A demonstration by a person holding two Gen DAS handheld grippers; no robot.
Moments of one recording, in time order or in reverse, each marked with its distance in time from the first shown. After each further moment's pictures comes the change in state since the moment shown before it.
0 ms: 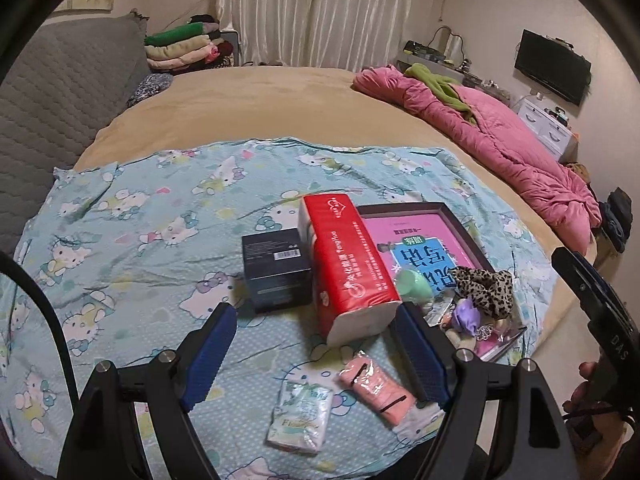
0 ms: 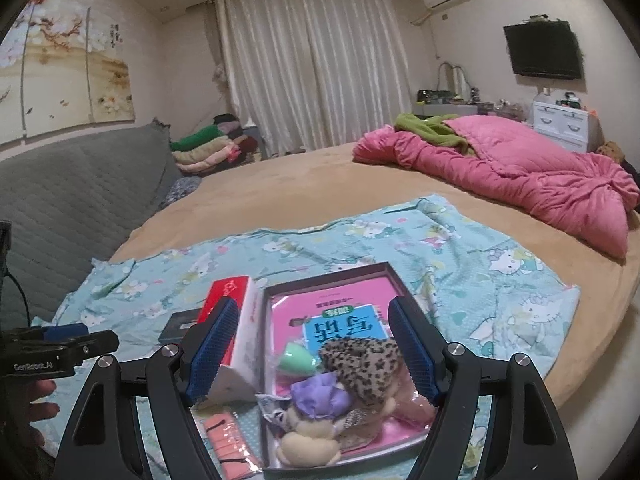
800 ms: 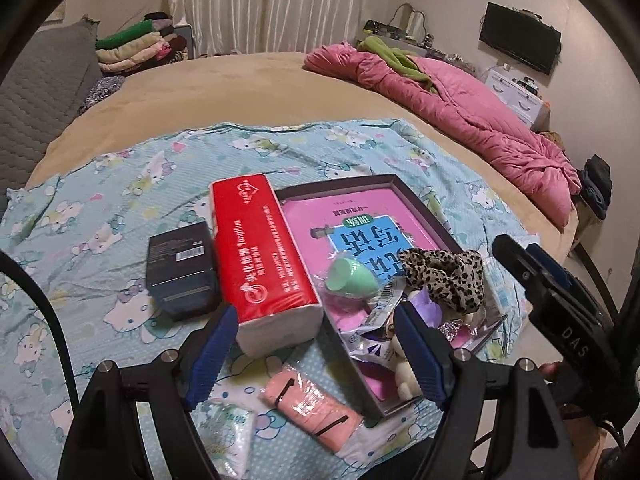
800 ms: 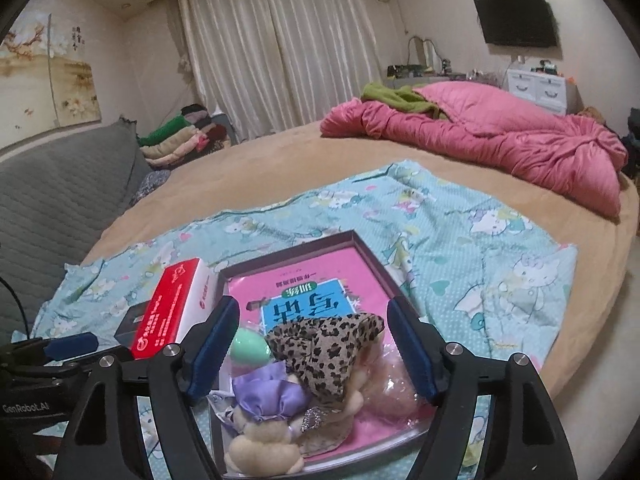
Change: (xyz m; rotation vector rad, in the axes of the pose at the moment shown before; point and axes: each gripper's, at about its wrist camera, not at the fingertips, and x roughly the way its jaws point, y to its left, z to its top) left arm 0.052 -0.072 -0.003 0.096 0.054 -0.096; right arm 0.041 -0.044 -0.024 0.099 0.056 -0.086
